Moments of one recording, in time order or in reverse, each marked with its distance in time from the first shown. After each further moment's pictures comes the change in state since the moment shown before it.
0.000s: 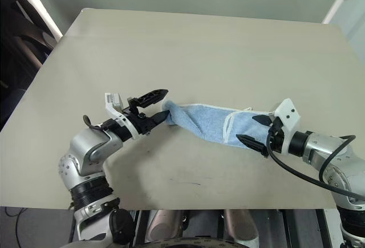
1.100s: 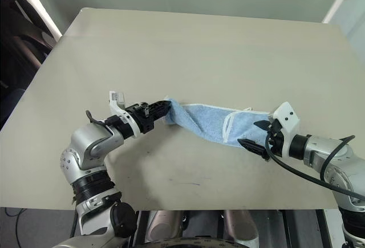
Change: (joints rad) left arm -0.050 0.023 0.008 0.045 0.000 0.054 0.090; right arm 0.004 -0.012 -0.009 -0.024 0.016 0.109 -0.022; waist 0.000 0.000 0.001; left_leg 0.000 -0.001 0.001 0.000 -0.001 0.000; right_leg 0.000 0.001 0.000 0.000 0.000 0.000
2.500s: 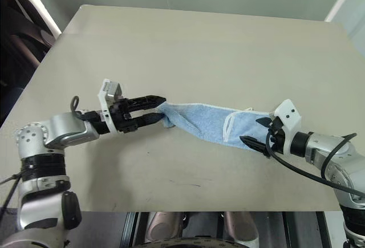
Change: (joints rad) left arm -0.095 0.444 -0.276 0.356 0.002 0.212 -0.562; right arm -0.022 -0.016 0.007 0.018 -0.015 -0.008 -0.005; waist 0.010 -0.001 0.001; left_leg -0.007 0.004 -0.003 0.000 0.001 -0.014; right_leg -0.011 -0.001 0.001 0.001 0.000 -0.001
